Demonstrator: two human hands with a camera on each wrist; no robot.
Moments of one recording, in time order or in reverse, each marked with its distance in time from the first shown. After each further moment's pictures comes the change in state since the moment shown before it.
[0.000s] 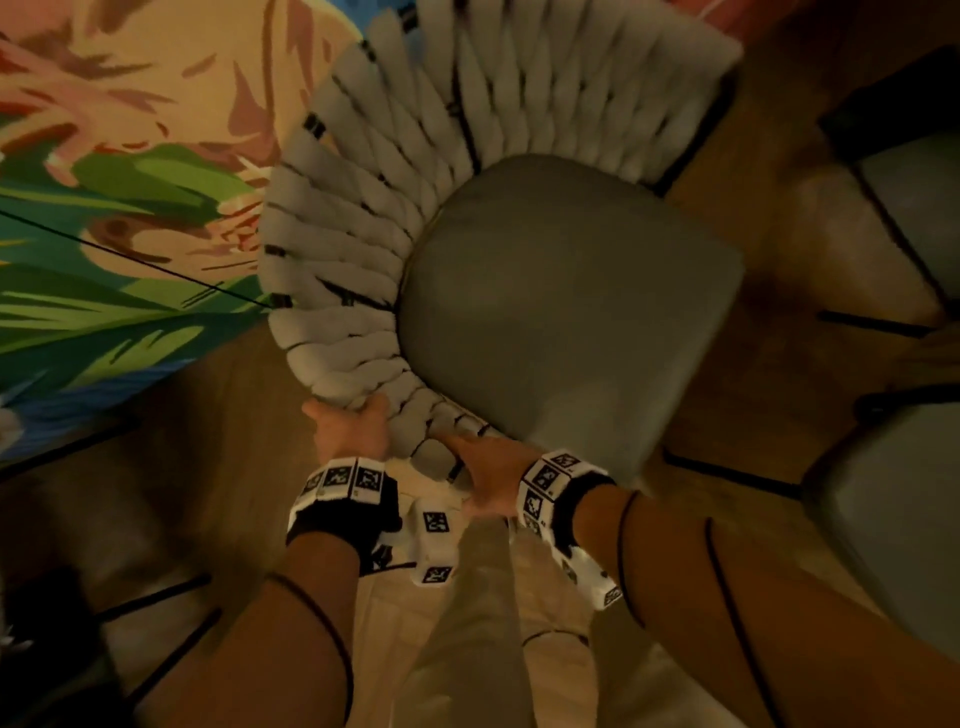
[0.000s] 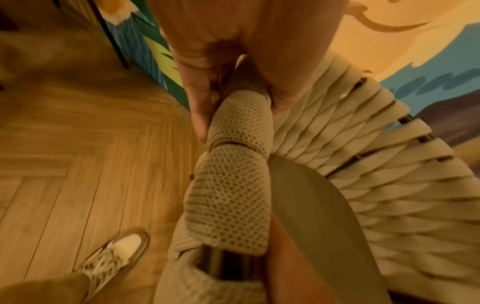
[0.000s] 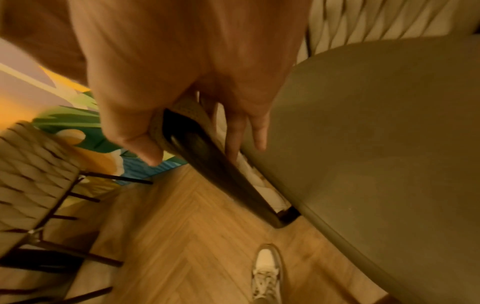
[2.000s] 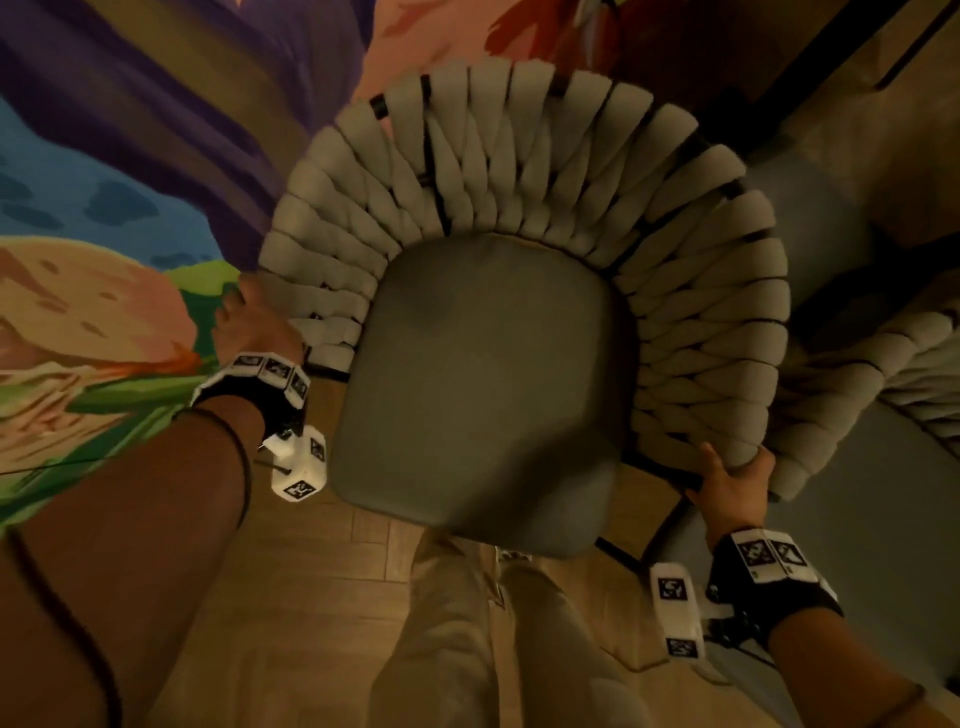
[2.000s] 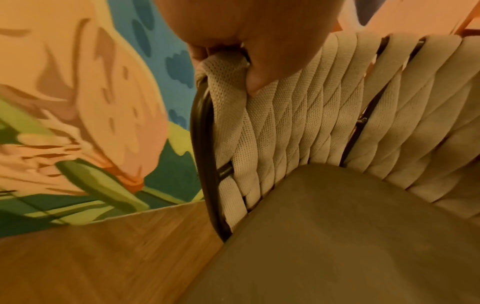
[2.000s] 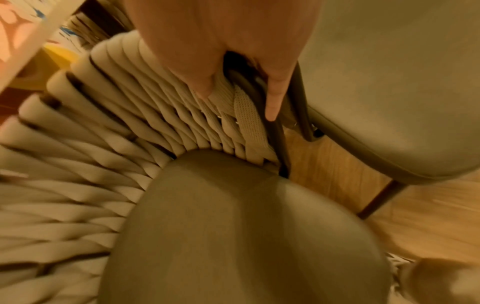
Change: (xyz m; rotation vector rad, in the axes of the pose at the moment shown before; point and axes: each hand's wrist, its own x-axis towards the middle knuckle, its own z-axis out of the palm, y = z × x) left_hand -0.020 0.316 0.238 0.816 0.160 0.757; right_hand -0.241 0.399 -0.110 1.285 1.390 0.982
